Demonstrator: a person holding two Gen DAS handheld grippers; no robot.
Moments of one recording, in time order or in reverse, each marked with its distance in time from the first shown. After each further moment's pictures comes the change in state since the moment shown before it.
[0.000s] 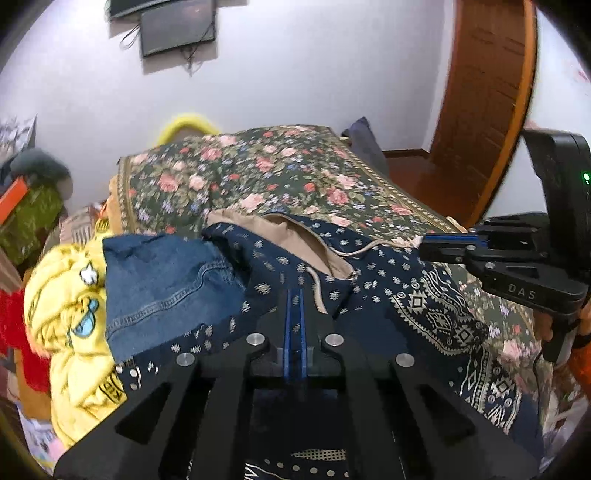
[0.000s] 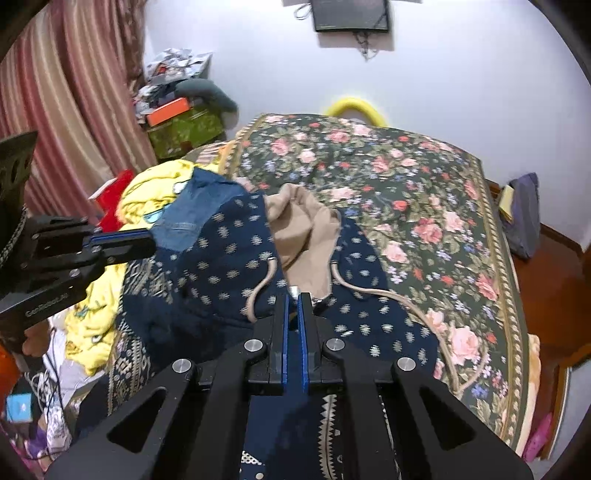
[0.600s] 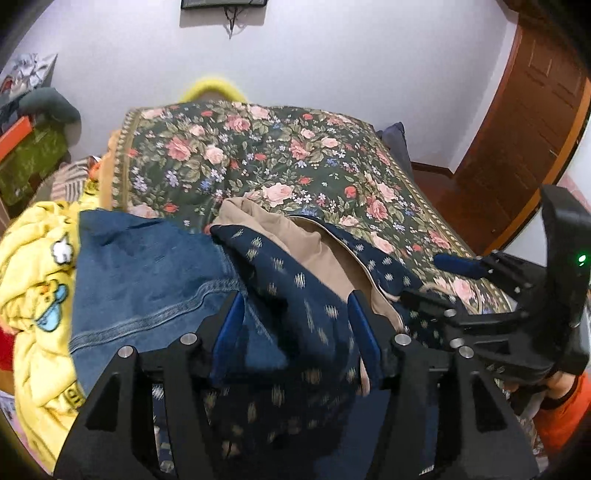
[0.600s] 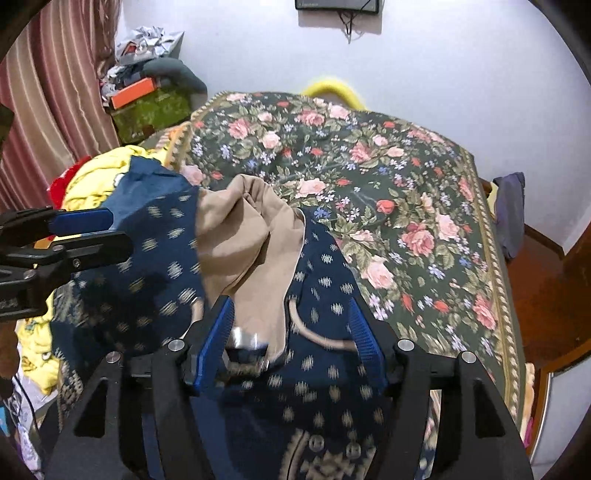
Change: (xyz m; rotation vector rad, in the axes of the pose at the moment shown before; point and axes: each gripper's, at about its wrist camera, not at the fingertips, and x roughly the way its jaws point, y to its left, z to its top) left arm 0.095 0.049 0.037 -0.197 0.066 -0.017; right arm 0.098 -0.021 0.031 -0.030 0.071 -0.102
